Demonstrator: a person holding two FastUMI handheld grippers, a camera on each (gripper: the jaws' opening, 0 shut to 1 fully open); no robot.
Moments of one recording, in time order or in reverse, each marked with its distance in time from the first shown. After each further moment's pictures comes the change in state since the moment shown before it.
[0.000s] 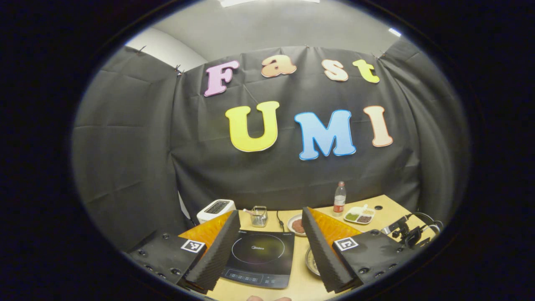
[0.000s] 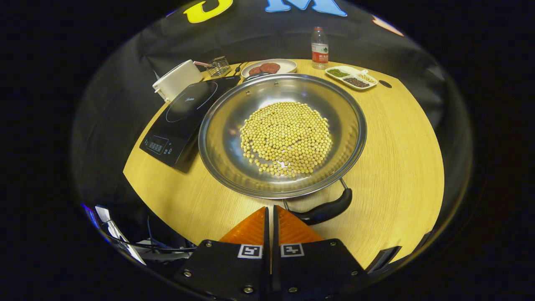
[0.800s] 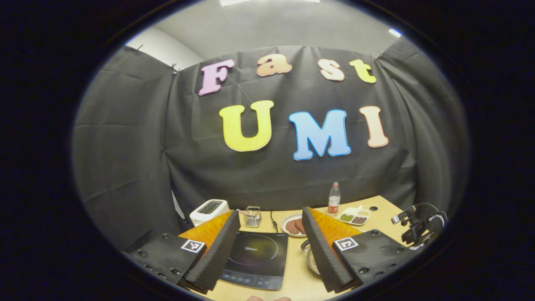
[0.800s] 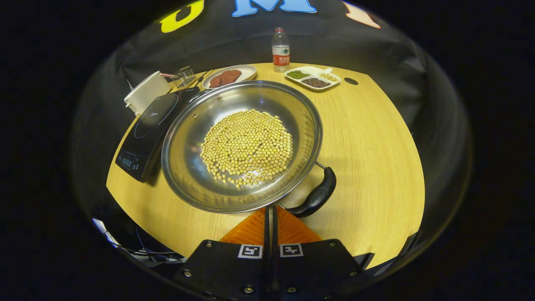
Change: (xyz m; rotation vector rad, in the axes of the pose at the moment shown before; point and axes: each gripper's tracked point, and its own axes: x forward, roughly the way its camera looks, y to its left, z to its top) left arm 0.008 -0.023 0.003 0.003 0.000 -0.042; right arm -0.006 -0.085 0.018 0.073 -0.038 -0.169
